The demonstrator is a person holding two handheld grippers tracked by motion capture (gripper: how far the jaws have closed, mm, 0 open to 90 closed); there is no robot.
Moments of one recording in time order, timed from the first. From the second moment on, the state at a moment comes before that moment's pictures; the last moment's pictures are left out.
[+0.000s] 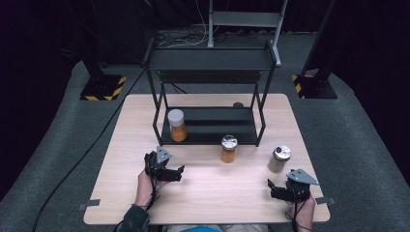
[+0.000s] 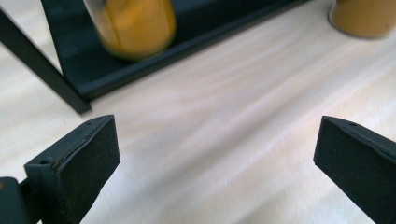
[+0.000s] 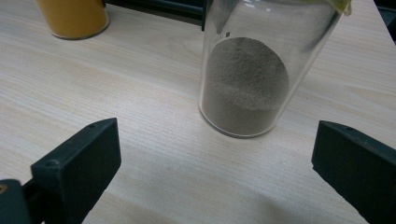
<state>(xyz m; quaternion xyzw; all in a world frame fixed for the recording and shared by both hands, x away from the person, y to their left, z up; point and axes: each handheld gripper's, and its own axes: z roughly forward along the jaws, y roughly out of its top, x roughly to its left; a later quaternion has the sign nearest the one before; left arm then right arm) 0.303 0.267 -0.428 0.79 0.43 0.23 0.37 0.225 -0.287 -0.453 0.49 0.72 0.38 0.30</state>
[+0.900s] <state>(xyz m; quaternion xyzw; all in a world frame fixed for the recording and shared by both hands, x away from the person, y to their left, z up) 0.281 0.277 -0.440 0.79 0.47 0.21 0.34 0.224 -0.285 -0.453 0.49 0.72 0.38 0.31</state>
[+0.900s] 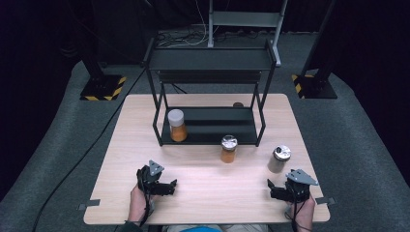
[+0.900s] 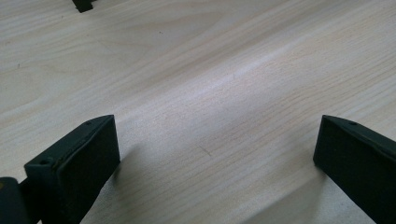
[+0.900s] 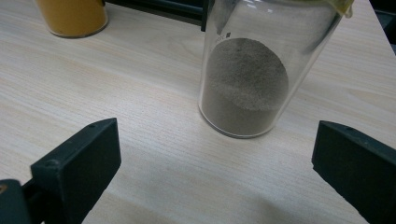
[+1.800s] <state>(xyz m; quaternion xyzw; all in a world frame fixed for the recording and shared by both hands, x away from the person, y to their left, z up) 0.289 0.282 -0.440 0.79 0.46 0.20 0.34 0.226 -0.281 -0.452 0.49 0.73 0.37 0.31</state>
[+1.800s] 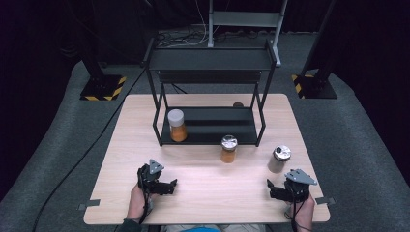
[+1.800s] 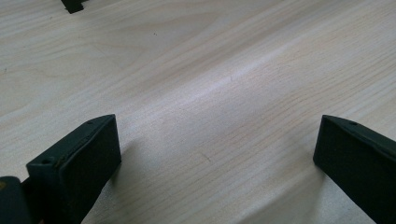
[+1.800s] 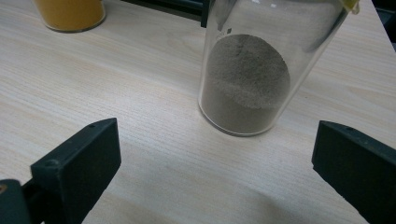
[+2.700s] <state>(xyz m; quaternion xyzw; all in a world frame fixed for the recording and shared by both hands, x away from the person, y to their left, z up) 0.288 0.282 -0.440 0.79 0.46 0.20 0.34 0.226 -0.275 -0.451 0.49 0.73 0.36 0.32</state>
